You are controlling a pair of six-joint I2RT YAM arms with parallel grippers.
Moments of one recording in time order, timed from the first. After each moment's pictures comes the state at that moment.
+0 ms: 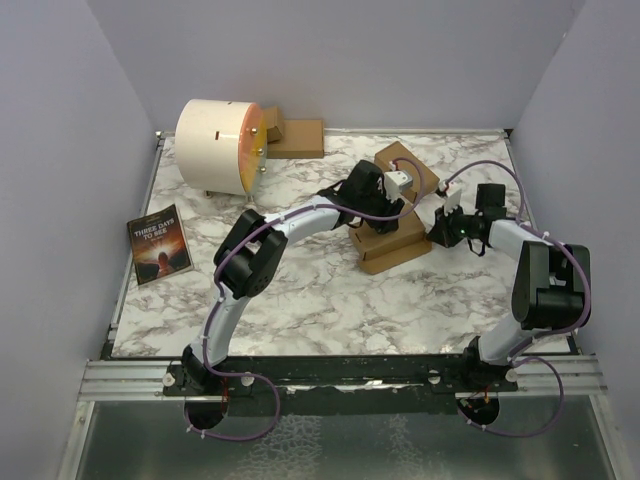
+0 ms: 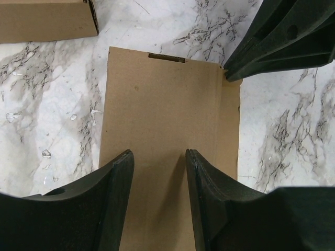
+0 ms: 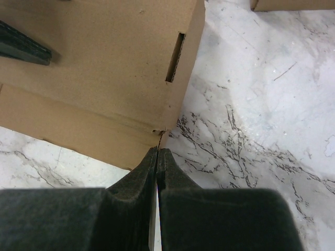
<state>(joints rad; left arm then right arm) -0.75 2.21 1.71 -0.14 0.40 0.02 -0.10 1.63 0.86 -0.18 -0.67 -0.51</state>
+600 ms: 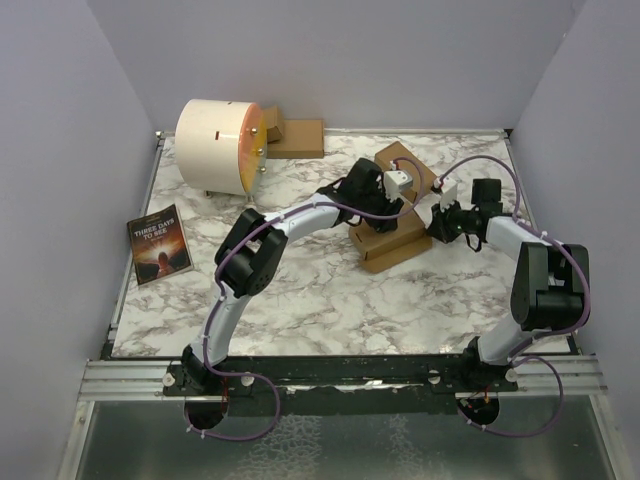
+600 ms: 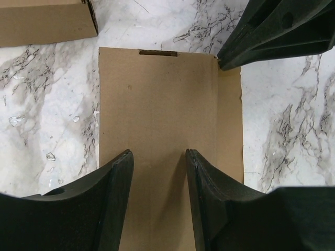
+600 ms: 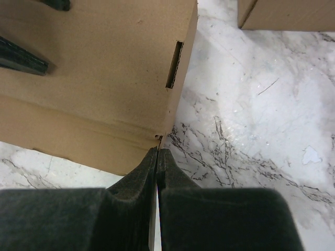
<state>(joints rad) -0.75 2.23 1.74 -0.18 0.43 0.06 -0.07 1.62 0.89 -0.18 -0.60 -0.53</state>
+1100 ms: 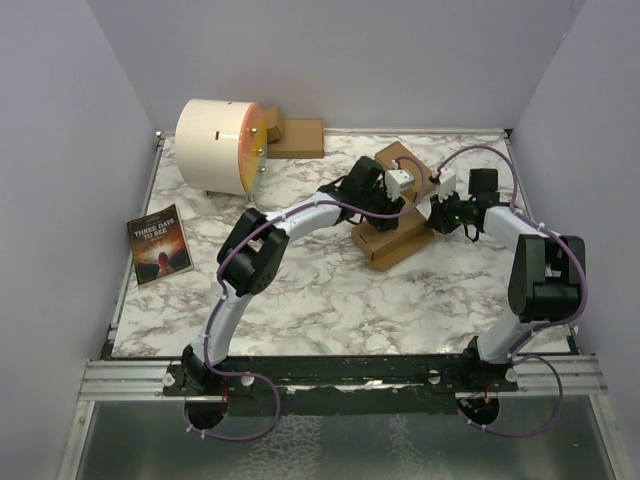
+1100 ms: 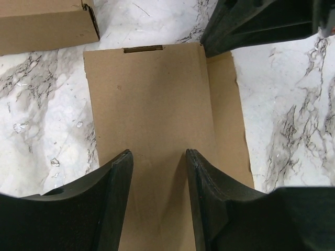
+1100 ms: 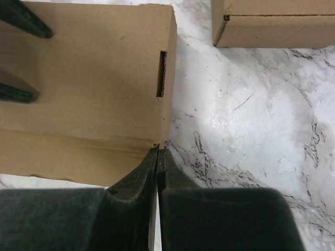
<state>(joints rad) -0.75 2.25 1.78 -0.20 0.43 0.08 -0.04 1.66 0.98 -0.21 -0.55 -0.51</state>
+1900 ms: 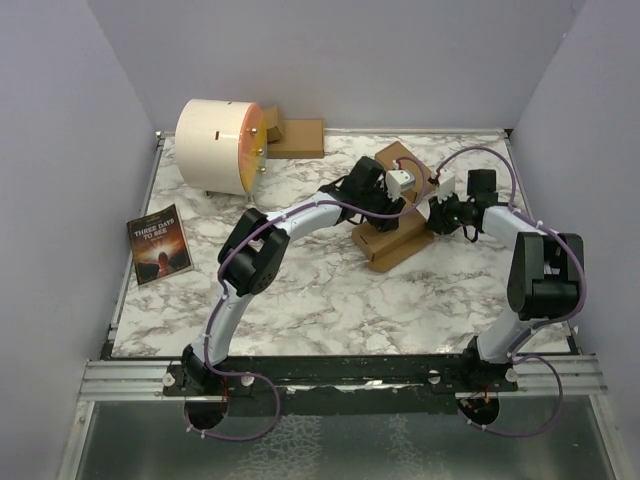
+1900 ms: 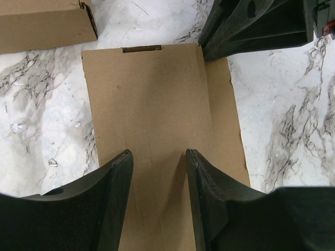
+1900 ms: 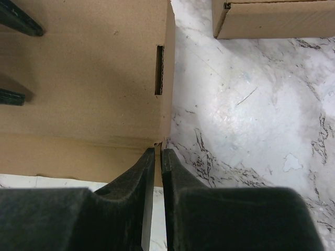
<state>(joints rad) -0.75 2.26 1.79 -0.21 0.43 0.08 -0.04 1.70 1.00 -0.22 -0.52 -0.49</state>
